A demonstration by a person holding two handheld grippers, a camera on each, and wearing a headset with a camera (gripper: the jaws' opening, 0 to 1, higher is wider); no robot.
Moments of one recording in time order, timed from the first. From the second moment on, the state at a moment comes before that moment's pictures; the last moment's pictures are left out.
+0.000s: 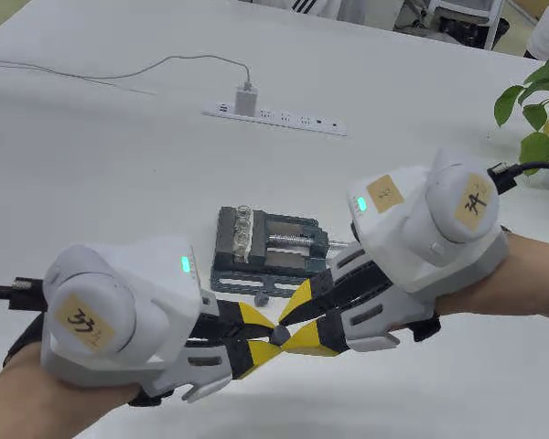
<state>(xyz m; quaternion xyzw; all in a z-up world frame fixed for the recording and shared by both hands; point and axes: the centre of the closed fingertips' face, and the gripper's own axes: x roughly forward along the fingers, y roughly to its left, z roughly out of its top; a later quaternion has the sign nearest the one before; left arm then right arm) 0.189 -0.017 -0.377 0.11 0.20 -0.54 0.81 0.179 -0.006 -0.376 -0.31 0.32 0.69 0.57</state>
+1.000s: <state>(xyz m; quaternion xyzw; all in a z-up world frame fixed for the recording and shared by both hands) 0.211 0.026 -0.403 0.10 0.20 -0.44 0.87 0.198 -0.016 -0.389 -0.32 0.35 0.67 0.57</state>
